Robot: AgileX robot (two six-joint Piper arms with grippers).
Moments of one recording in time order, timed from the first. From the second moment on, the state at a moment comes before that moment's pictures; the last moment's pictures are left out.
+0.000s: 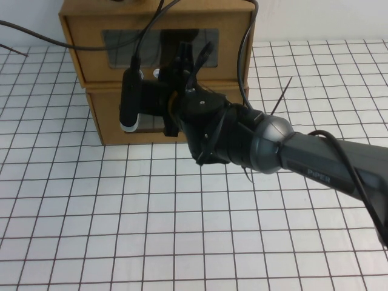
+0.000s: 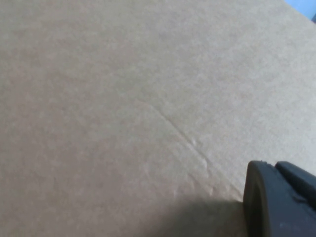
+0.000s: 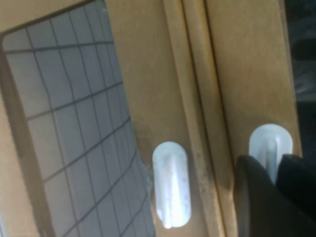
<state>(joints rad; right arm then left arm) 0.84 2.14 -1.75 -1.52 0.46 0.48 -0.17 2.06 -2.24 -0.71 1.04 0.60</state>
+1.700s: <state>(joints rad) 1.39 1.65 -1.18 -1.17 0.95 0.52 -0.17 2.05 -2.24 -0.74 1.15 0.47</state>
